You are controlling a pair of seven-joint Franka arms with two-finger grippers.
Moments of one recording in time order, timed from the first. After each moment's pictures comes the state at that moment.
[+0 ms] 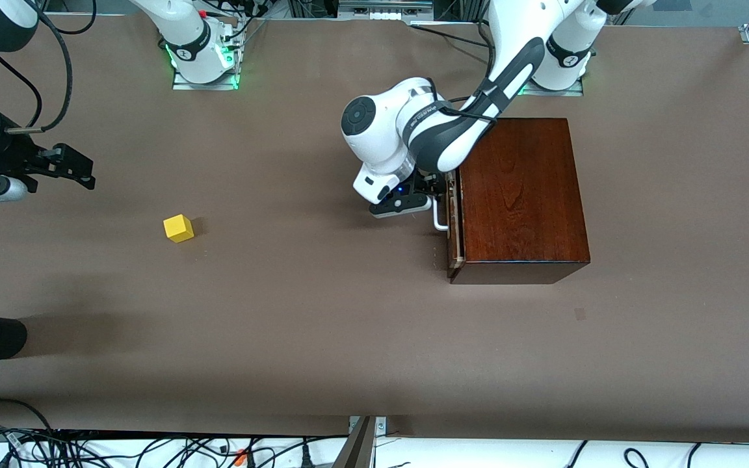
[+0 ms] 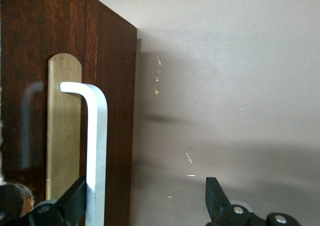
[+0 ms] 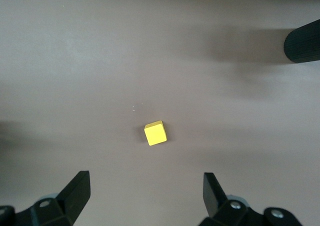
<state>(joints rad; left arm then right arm) -0.50 0.67 -0.42 -1.49 0.52 1.82 -1.14 0.13 0.09 -0.08 -1.58 -0.01 1.68 -0.04</state>
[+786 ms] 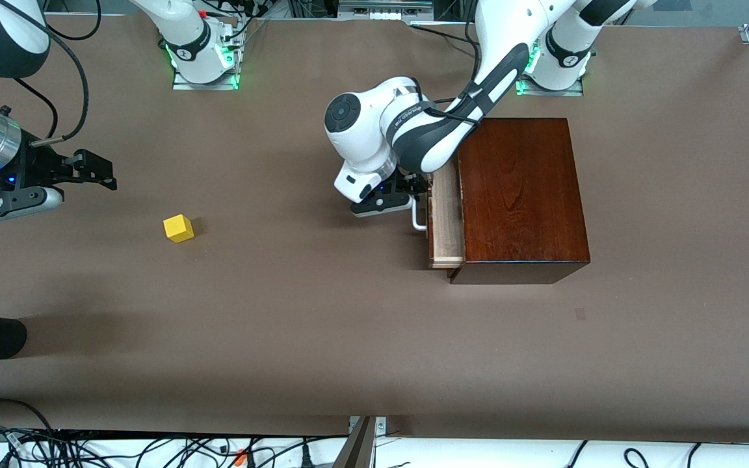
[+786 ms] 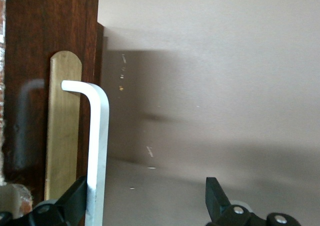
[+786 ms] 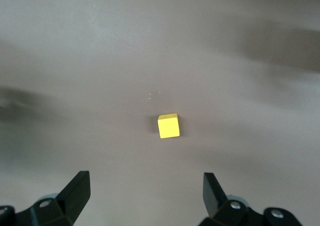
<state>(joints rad) -0.54 0.75 -0.42 -1.36 0.48 1.82 -1.16 0.12 0.13 -0.08 -1.58 0.05 1.65 -0.21</state>
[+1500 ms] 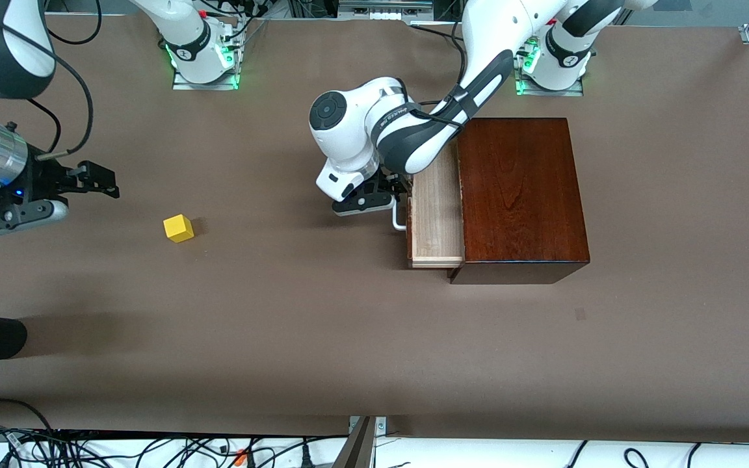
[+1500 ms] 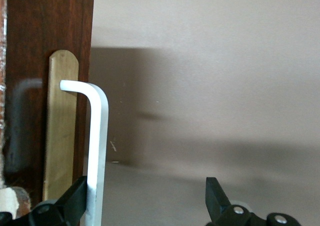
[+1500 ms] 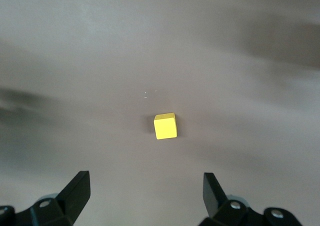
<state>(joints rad) -0.59 0.82 -0.41 -1.24 0.45 1.83 -1.16 0.12 0.19 -0.09 -1.58 0.05 1.67 -0.21</state>
